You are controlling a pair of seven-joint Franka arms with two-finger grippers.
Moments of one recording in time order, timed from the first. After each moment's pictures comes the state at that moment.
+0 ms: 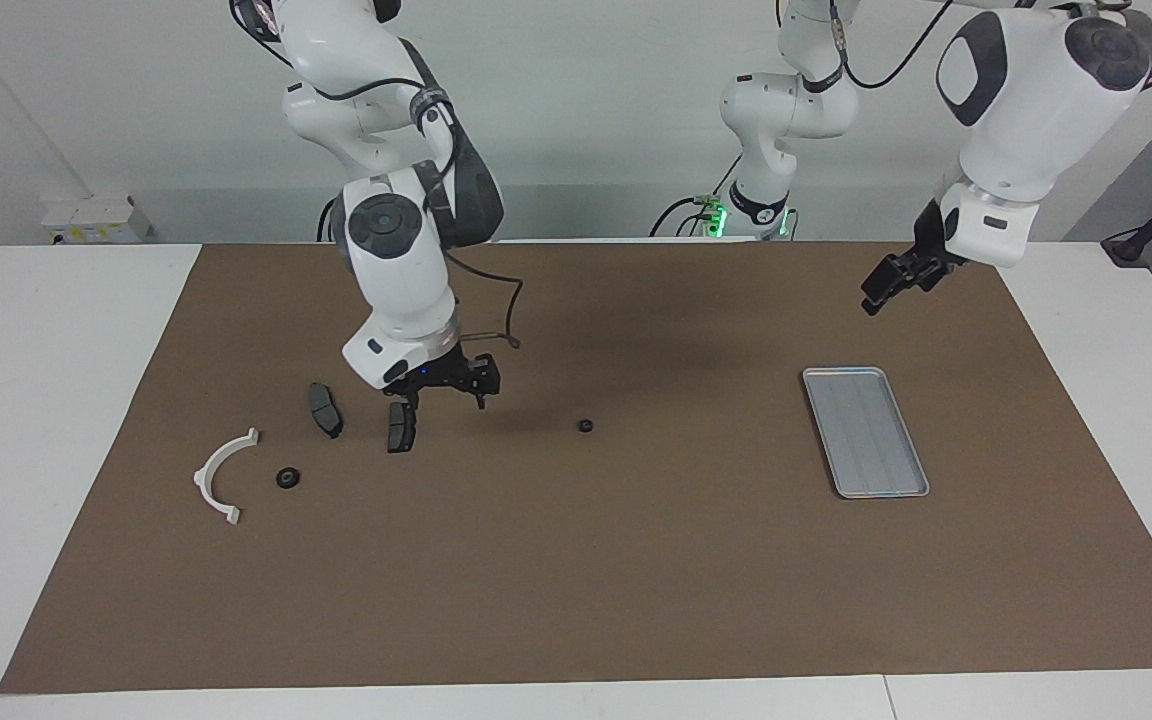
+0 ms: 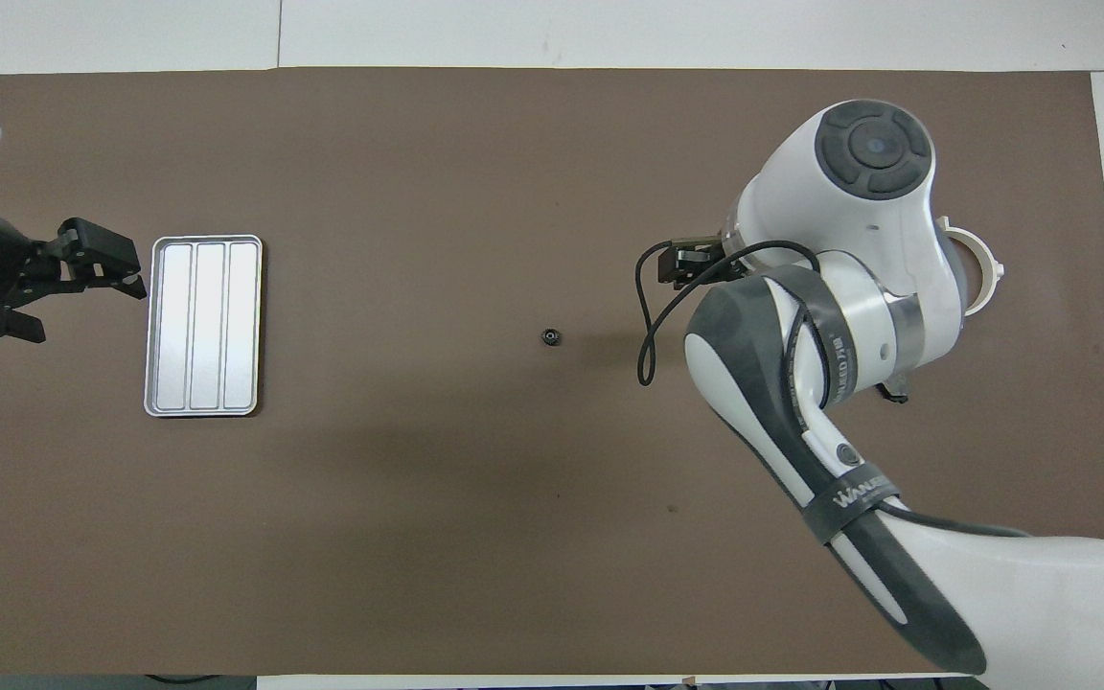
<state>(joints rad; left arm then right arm) -0.19 0.01 0.13 -1.60 -0.04 1.53 -0.40 0.31 0.30 0.06 -1.69 0.01 1.98 0.44</state>
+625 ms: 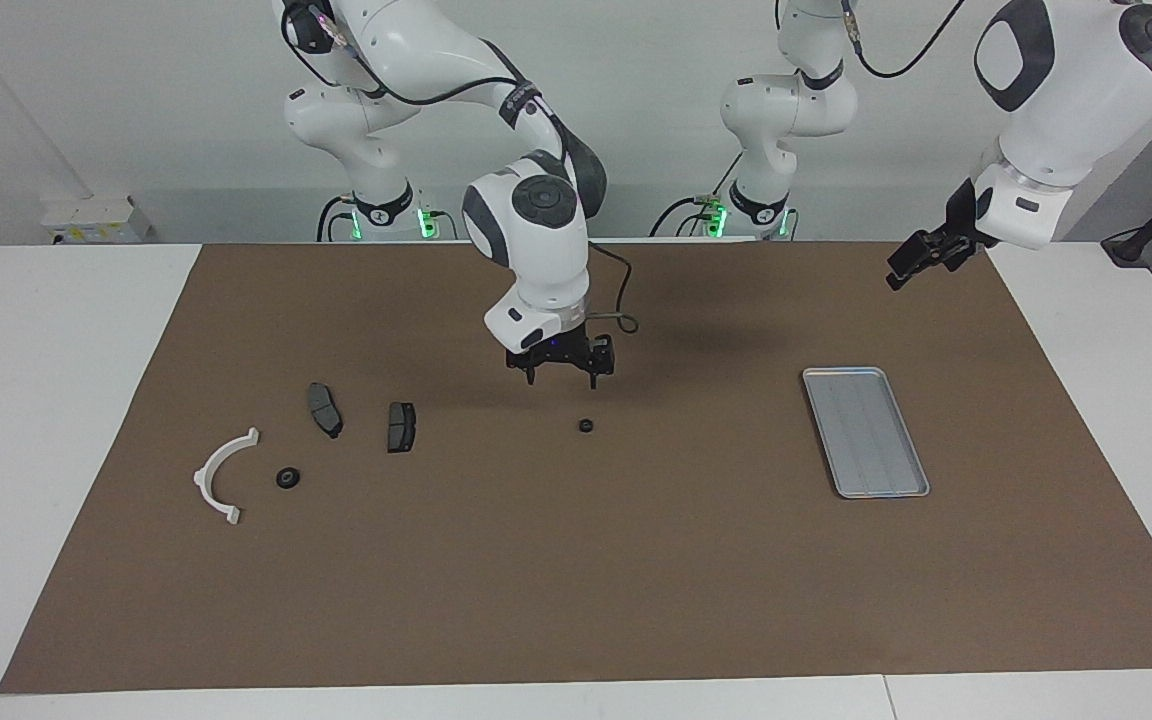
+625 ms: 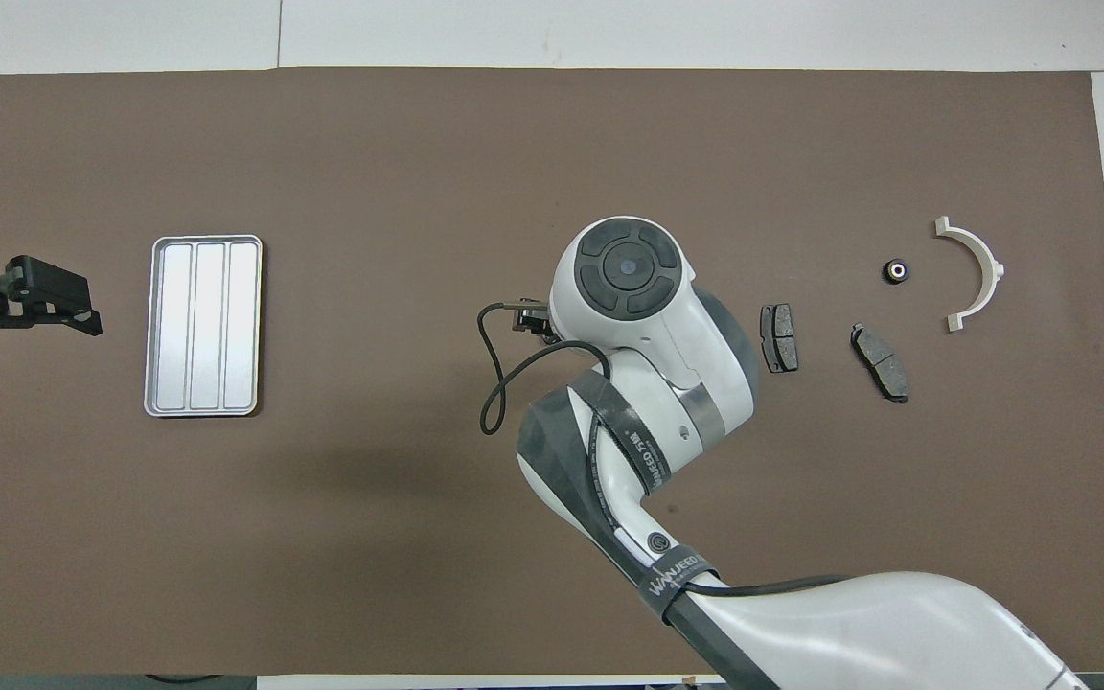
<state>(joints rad) -0.08 0.00 0.06 -1.64 -0.04 1.50 -0.26 0.53 0.39 0.06 -1.69 0.01 2.13 0.73</state>
